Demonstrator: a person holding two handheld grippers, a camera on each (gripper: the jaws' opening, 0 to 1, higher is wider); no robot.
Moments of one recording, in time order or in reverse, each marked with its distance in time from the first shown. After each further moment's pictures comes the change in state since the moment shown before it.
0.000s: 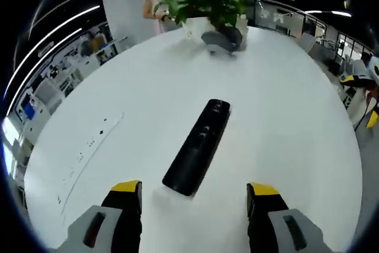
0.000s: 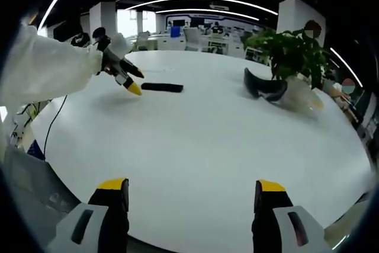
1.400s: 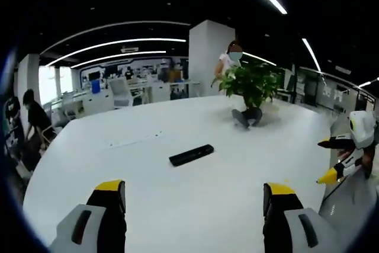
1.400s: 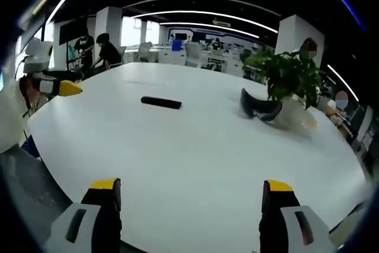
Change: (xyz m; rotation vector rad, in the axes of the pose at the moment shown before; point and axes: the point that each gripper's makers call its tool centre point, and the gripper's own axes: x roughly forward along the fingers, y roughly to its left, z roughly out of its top) left arm -0.200 -0.128 -0.027 -0.373 -0.435 0.395; right arm -0.011 -0.003 0.021 -0.064 -0.108 -0.046
